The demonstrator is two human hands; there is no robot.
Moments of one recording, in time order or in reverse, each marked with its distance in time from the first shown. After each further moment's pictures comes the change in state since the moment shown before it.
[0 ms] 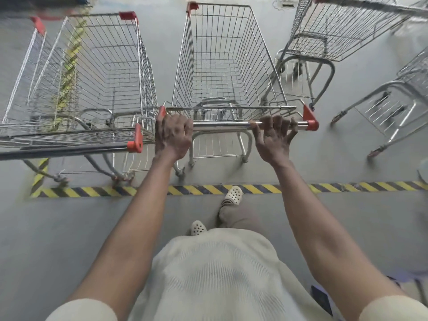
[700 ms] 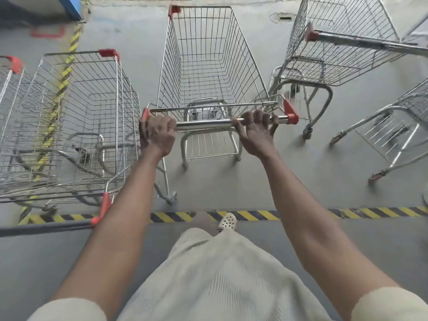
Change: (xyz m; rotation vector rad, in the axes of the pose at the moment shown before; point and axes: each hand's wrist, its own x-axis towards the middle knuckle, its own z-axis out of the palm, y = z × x) left_hand 0.195 0.032 -0.003 -0.053 -0.117 -0.242; right_hand 0.219 0.006 0.009 0.043 -0.162 -0.086
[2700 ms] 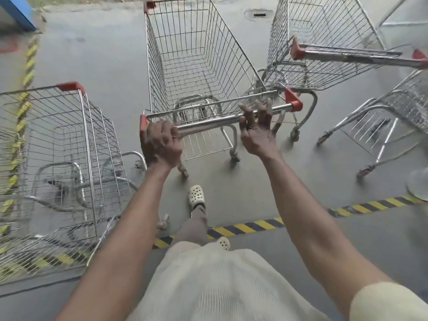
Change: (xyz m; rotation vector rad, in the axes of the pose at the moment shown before) left_hand 0.144 0.035 0.062 -0.017 0.392 0.253; right_hand 0.126 0.032 -0.005 -0.082 0.019 0.135
